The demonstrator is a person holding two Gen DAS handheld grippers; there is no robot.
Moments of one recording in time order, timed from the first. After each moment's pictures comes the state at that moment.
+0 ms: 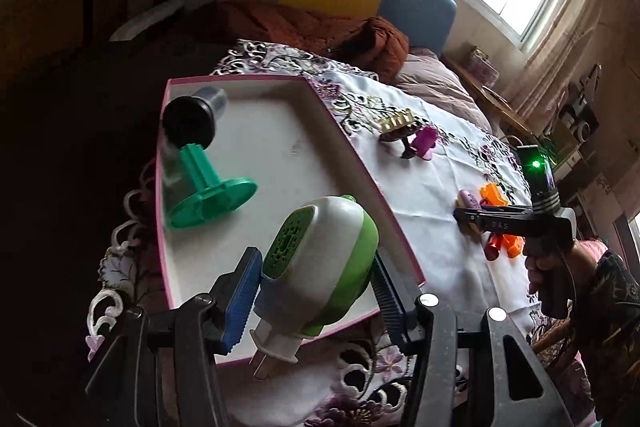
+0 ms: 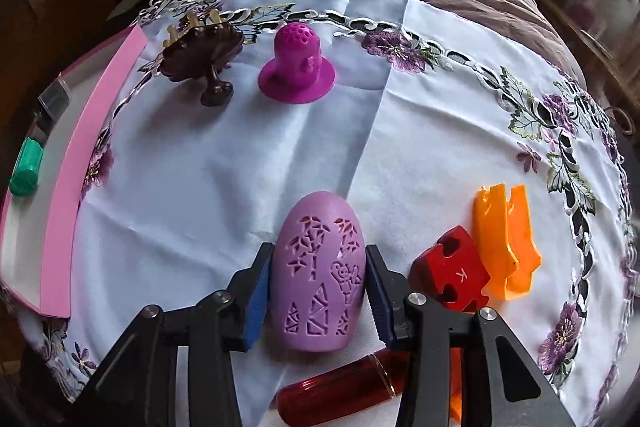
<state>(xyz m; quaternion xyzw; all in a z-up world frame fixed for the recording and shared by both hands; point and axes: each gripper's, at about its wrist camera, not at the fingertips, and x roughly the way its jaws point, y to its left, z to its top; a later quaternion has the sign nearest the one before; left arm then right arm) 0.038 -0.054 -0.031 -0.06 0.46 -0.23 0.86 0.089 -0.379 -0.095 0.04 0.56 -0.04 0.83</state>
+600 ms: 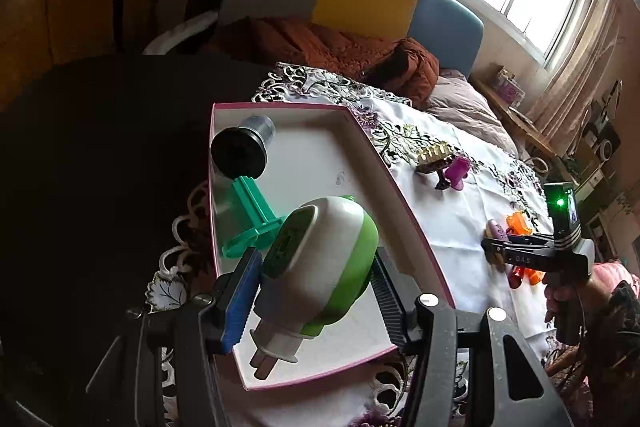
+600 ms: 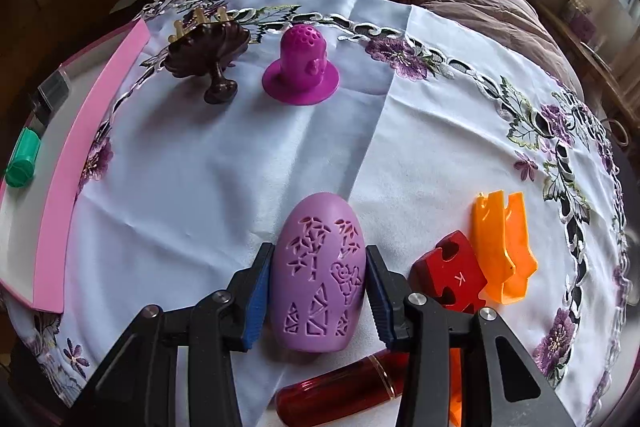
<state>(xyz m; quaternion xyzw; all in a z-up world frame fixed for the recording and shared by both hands) 0.052 -0.035 -0.017 -0.05 0.44 -0.18 0.88 0.088 -0.374 -0.093 0.01 0.55 -0.04 0.83</state>
